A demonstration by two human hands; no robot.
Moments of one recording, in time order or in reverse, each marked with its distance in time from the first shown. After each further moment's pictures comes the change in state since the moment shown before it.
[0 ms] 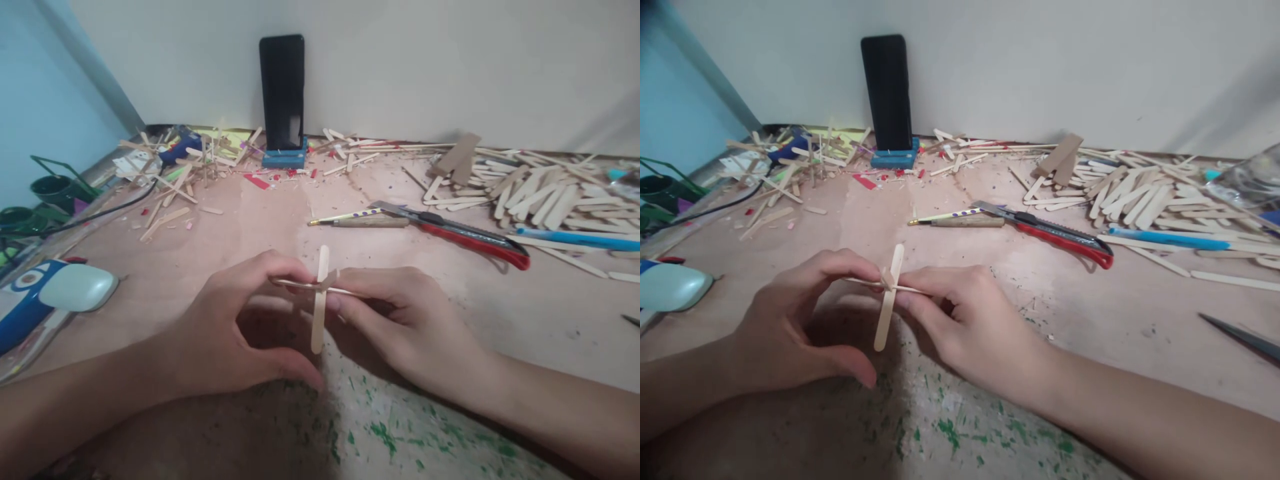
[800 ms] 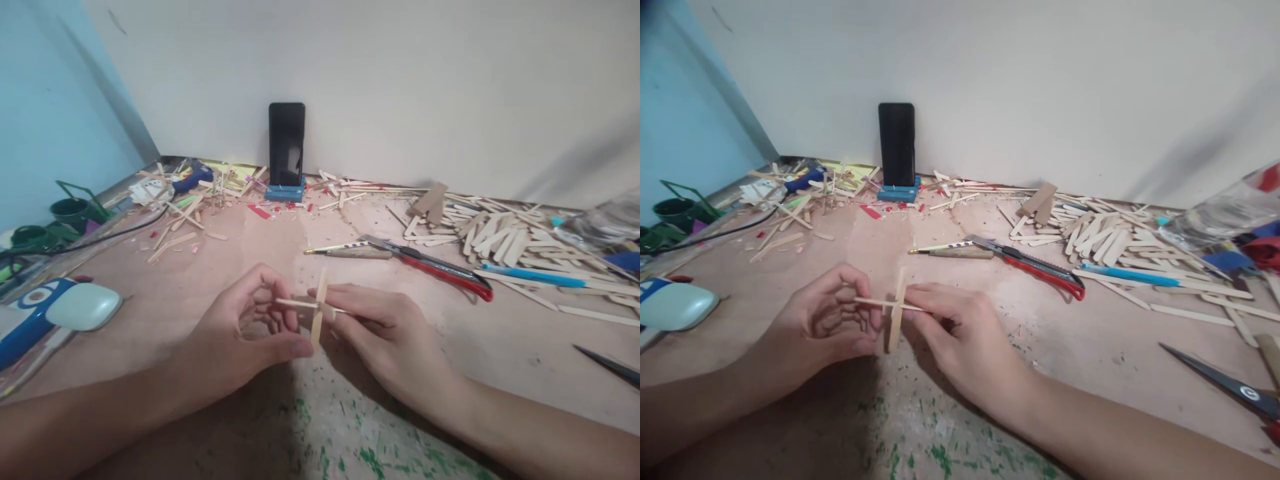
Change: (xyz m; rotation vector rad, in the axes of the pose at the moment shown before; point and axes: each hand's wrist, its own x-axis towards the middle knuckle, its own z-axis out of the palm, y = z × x) left_hand 0.005 0.007 0.014 -0.163 0.153 -0.253; right_hand 0.004 0.001 0.001 -0.053 0.138 -0.105
